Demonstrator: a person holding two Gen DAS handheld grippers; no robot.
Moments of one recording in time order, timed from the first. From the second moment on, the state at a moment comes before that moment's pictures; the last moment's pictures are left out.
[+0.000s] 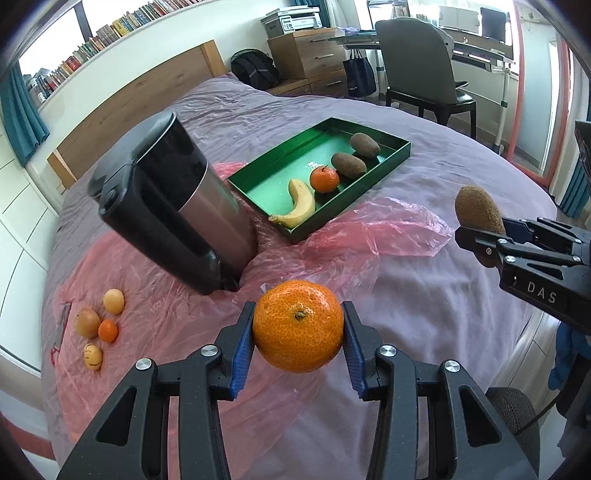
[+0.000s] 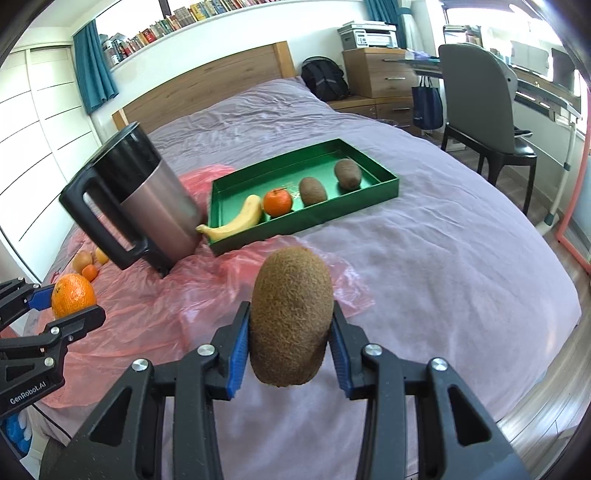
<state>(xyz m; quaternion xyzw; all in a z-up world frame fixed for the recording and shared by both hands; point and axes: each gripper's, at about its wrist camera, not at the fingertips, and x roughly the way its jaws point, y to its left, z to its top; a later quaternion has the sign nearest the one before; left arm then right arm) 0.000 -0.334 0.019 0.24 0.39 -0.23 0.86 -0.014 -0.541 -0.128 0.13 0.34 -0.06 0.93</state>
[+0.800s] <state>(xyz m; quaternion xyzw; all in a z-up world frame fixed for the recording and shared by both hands) 0.190 -0.444 -0.019 0.17 0.40 -0.19 0.88 0.177 -0.617 -0.121 0.11 0.32 -0.07 0.94</state>
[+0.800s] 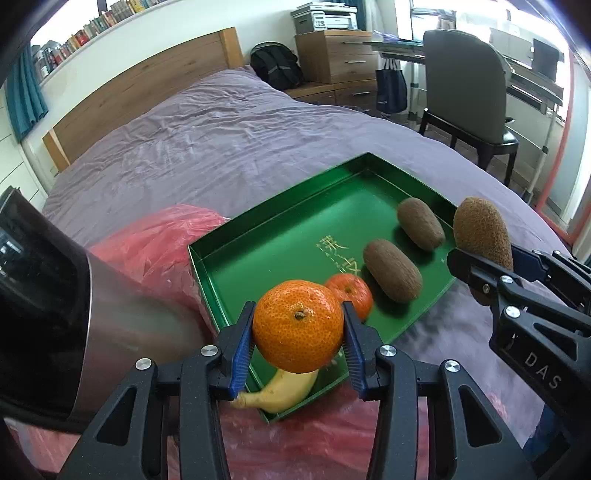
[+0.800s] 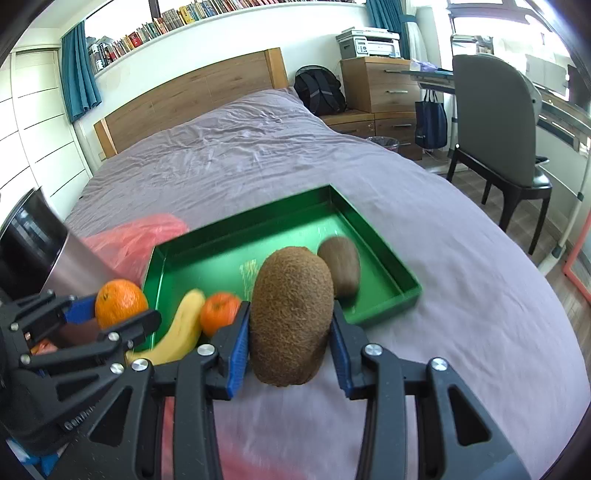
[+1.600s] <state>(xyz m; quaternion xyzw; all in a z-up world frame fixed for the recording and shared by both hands) 0.276 -0.459 -0.088 0.17 0.44 -0.13 0.87 0.324 -0.625 -0.176 0.04 0.40 -0.06 0.91</state>
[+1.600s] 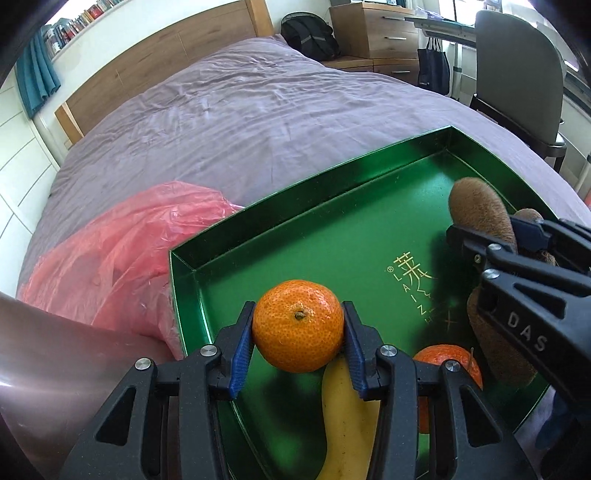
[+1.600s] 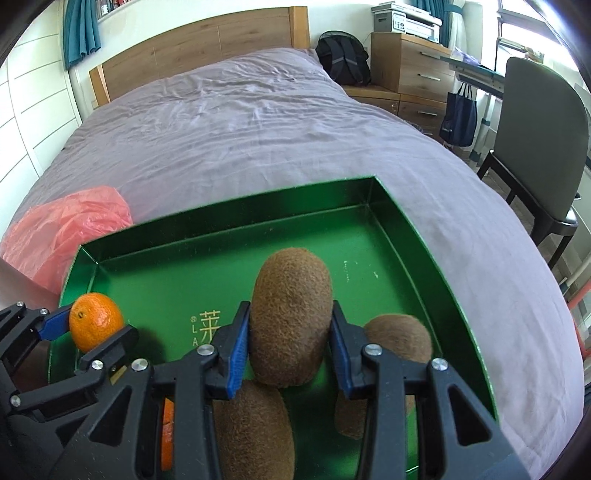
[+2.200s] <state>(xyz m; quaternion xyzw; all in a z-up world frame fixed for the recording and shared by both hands) 0.268 -0.456 -0.081 0.18 0.43 -0.13 0.88 0.313 -0.620 -0.163 0.03 0.39 -0.08 0.92</state>
